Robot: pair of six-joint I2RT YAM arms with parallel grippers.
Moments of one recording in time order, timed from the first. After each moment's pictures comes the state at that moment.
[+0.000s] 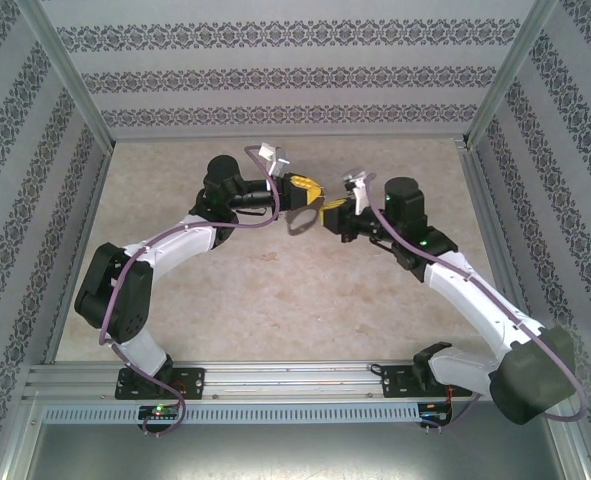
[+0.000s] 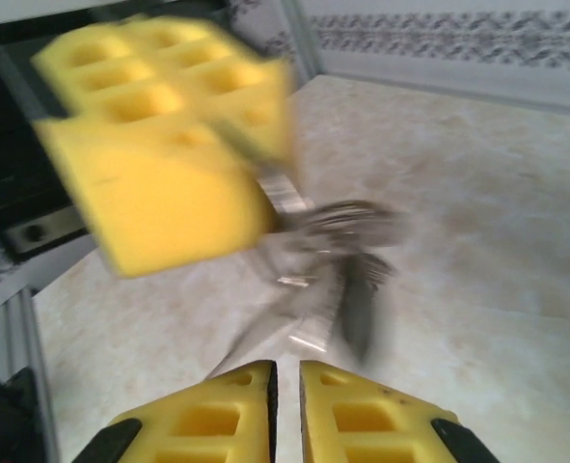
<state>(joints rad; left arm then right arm) -0.47 1.67 1.12 0.68 0.98 -0.37 0.44 1.17 0.89 -0.08 -0.59 0.20</state>
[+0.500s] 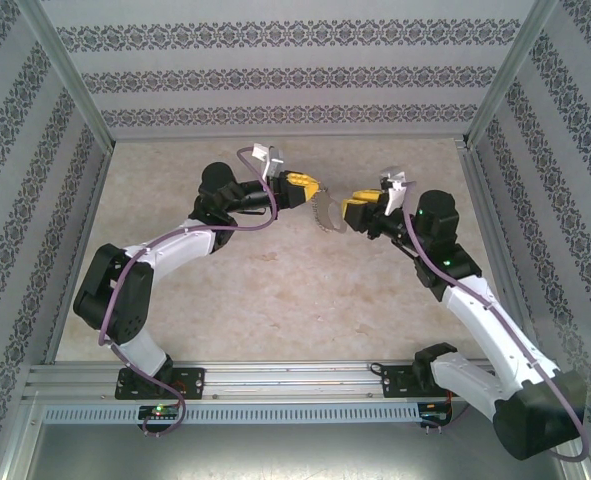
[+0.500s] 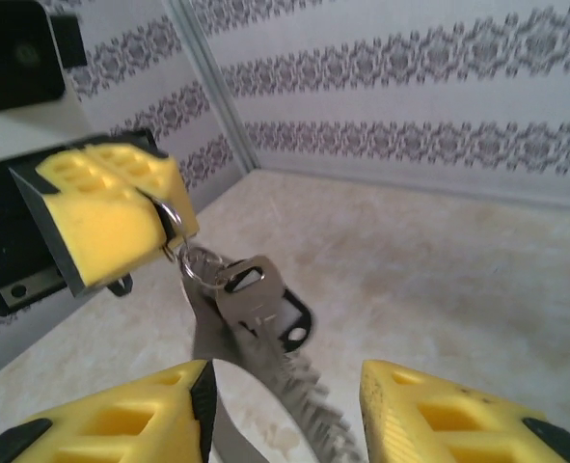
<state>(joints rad) -0.46 1.66 1.07 0.86 0.93 -0.45 0.29 0.97 0.77 0.05 -0.53 0.27</state>
